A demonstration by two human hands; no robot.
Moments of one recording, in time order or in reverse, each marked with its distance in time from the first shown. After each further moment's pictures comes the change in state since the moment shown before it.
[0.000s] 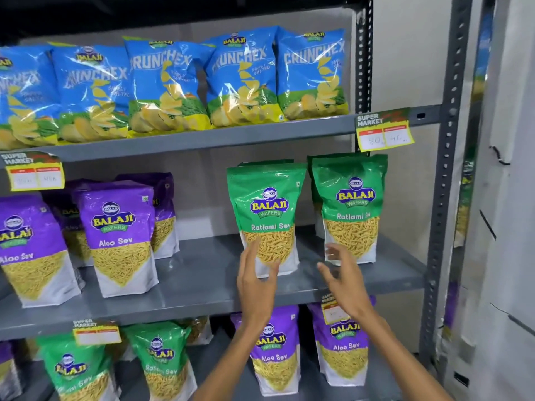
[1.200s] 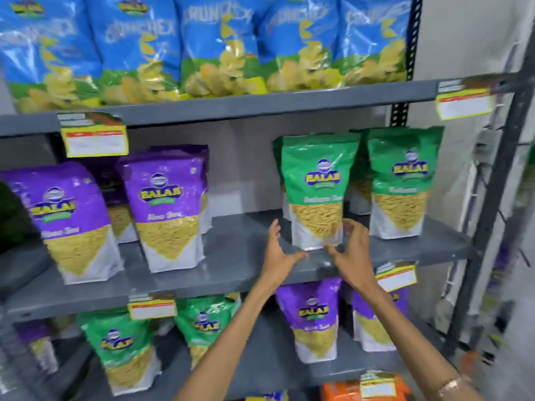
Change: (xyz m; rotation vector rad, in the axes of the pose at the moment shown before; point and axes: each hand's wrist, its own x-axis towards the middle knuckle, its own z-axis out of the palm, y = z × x) left_hand 0.047 -0.045 -0.103 -0.238 -0.507 -0.388; right_hand -0.022 -0.081 0.114 -0.189 0.075 0.140
